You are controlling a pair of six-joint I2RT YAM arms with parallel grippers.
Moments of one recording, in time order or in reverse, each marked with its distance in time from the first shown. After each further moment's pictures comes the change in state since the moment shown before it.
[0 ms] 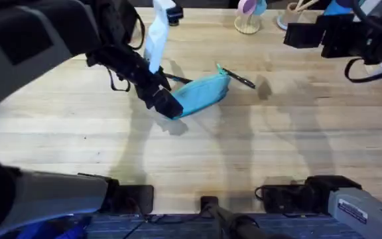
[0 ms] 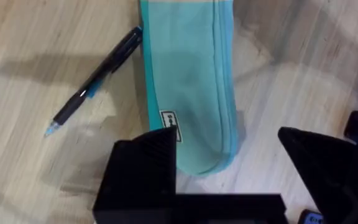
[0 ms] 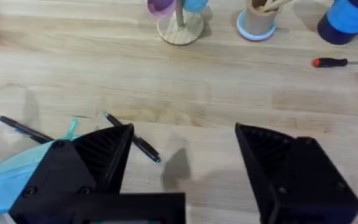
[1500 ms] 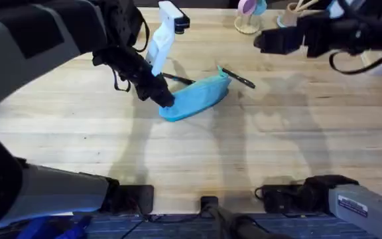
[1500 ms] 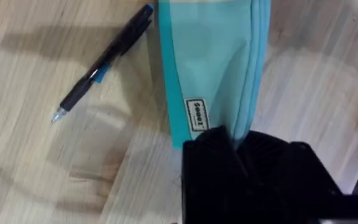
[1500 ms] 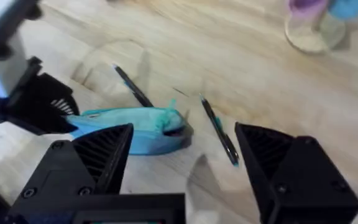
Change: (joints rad) left arm -0.016 0.038 0.008 -0.005 -0.096 0.002; right arm 0.057 0.124 0.119 -0.114 -0.417 -0.125
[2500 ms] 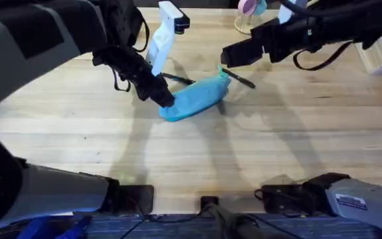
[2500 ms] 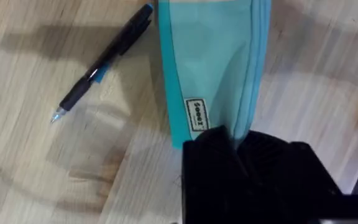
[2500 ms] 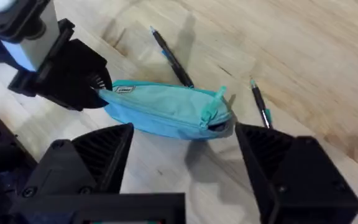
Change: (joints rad) left arm 0.000 0.000 0.000 -0.001 0.000 0.000; right arm 0.234 0.168 0.124 -0.123 0.061 0.014
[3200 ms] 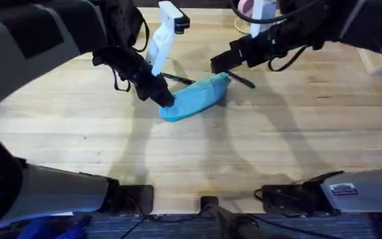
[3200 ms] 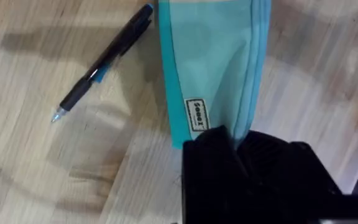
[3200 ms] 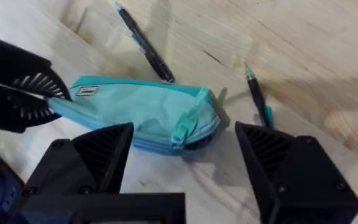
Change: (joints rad) left arm 0.000 0.000 0.000 0.001 0.000 0.000; right arm 0.000 0.252 0.000 0.082 0.016 0.017
